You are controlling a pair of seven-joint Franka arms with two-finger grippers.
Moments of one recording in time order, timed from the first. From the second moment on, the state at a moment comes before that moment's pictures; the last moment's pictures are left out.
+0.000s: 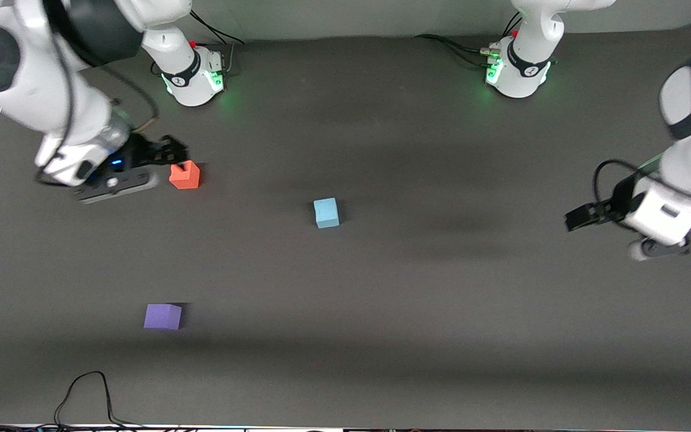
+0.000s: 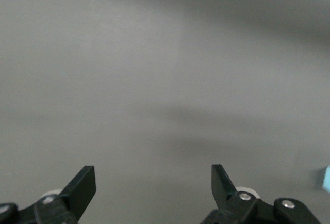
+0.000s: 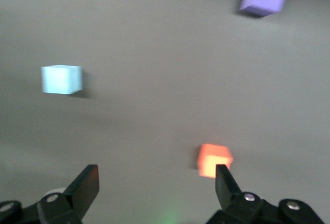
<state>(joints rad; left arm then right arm) 0.00 0.13 -0.08 -1.64 -0.04 1.74 -0.23 0.25 0.00 0.11 -1.75 0.05 1.65 0.17</state>
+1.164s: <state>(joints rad) -0.03 0.03 0.01 -1.63 -0.02 1.63 -0.08 0.59 0.53 0.12 -1.56 0.05 2.06 0.61</state>
